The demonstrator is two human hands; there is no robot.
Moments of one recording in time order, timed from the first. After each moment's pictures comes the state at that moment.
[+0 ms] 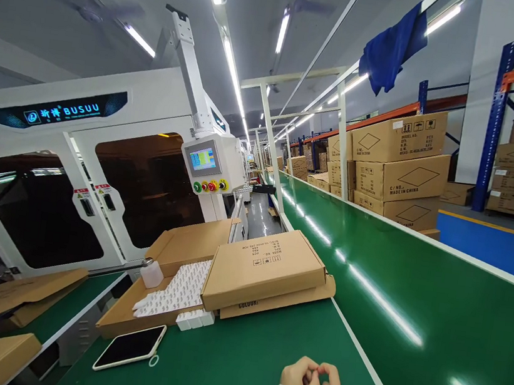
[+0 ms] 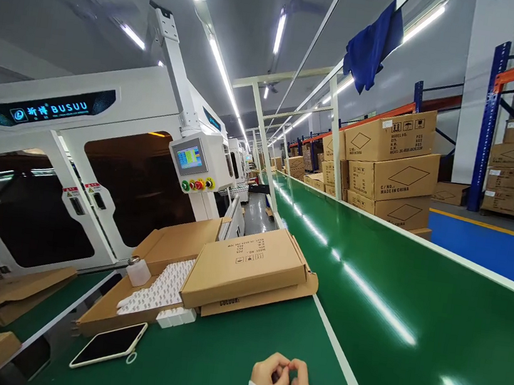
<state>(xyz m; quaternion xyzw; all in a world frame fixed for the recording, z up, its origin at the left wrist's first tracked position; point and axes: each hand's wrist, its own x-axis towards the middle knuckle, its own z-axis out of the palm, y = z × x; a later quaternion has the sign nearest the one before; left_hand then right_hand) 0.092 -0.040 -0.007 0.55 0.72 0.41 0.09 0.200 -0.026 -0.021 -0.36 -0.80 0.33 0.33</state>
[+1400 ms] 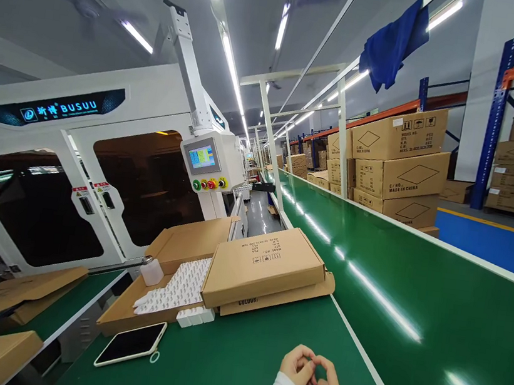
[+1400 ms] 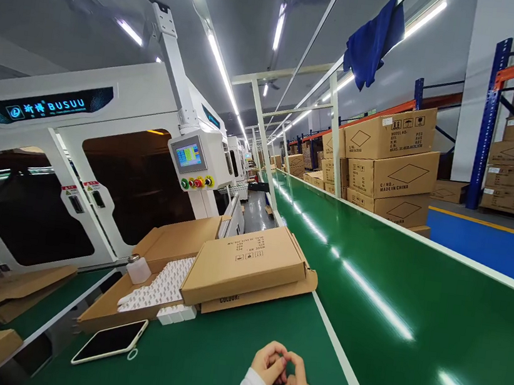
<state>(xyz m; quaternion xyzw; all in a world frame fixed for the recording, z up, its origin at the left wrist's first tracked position) 0.079 -0.033 -0.010 0.44 0.57 0.56 0.41 0.203 -0.029 -0.011 -0.33 -0.81 0.39 0.29</state>
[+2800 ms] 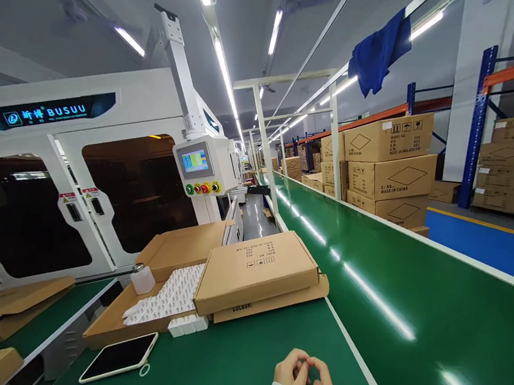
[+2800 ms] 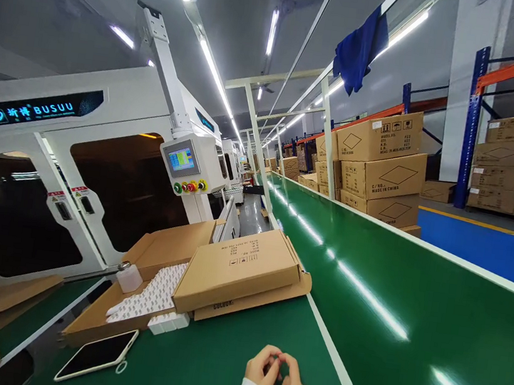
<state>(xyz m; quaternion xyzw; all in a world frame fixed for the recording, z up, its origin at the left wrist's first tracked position) 0.082 -0.029 -0.019 0.52 0.67 0.49 0.16 0.198 -0.018 -0.027 -0.34 -0.82 0.37 0.29</state>
